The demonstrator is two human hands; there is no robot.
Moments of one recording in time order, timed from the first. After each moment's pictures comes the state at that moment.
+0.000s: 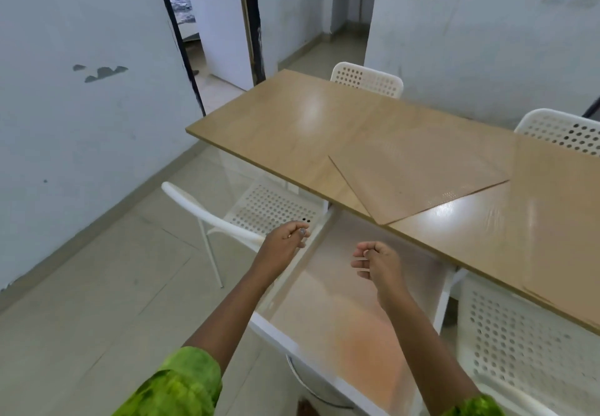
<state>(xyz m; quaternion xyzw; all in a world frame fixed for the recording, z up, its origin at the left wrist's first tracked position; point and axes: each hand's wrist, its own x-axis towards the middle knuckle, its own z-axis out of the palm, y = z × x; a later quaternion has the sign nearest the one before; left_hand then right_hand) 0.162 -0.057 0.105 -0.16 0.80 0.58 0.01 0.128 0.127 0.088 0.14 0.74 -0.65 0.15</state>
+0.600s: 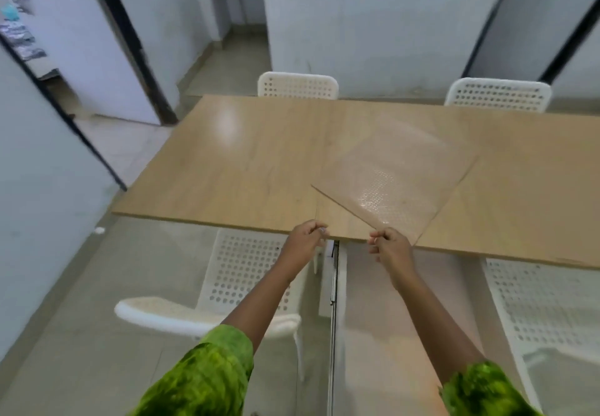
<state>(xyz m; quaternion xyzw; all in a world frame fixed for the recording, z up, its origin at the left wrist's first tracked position) -0.018 -0.141 0.084 -0.01 0.79 0.58 0.19 0.013 0.032 0.070 0.28 0.74 -0.61 0.00</state>
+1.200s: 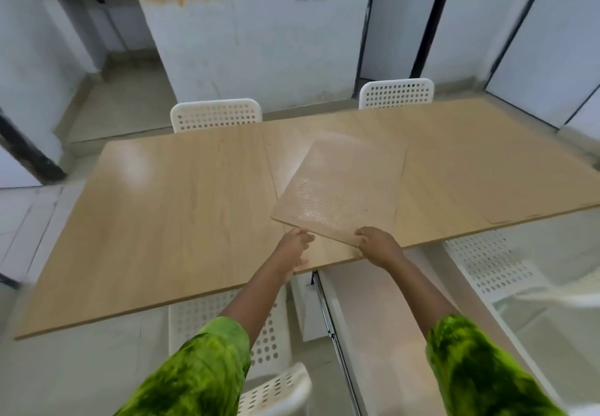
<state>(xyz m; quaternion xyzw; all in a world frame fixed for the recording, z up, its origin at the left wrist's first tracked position) -0.113 -0.124 0.078 0.00 0.69 0.62 0.38 -0.035 0.052 0.071 0.28 0.91 -0.30 0.08</state>
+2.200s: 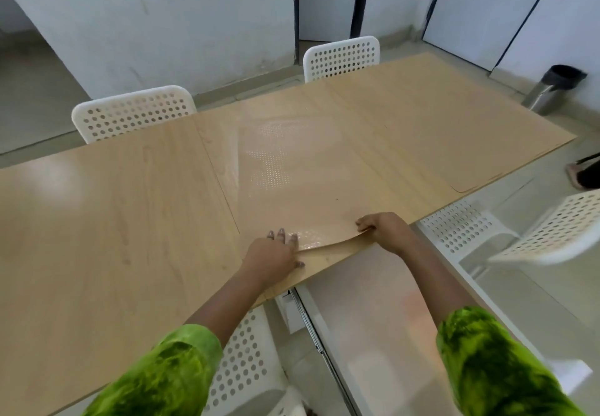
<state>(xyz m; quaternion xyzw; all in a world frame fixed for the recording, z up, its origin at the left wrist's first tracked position) -0.165 -0.077 0.046 0.50 0.84 -0.16 0.15 -0.034 0.135 0.055 0.30 0.91 -0.28 0.08</state>
